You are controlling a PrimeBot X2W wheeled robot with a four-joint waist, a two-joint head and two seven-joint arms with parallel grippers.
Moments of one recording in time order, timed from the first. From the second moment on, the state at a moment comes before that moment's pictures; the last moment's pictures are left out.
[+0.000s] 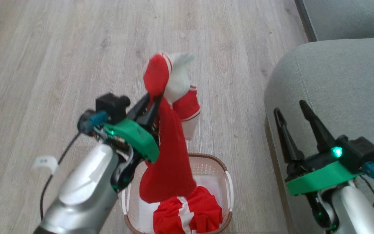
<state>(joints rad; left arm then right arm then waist) -0.50 0.17 -0.61 0.42 -0.52 -0.05 -0.15 -0.11 -0.21 0.21 0.03 0.36 0.13 -0.26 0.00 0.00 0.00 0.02</state>
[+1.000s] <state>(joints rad) -0.62 0.18 -0.63 0.27 -0.53 -0.03 -0.04 -0.28 -0.21 0.70 0.21 0.42 0.13 -0.26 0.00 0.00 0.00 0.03</state>
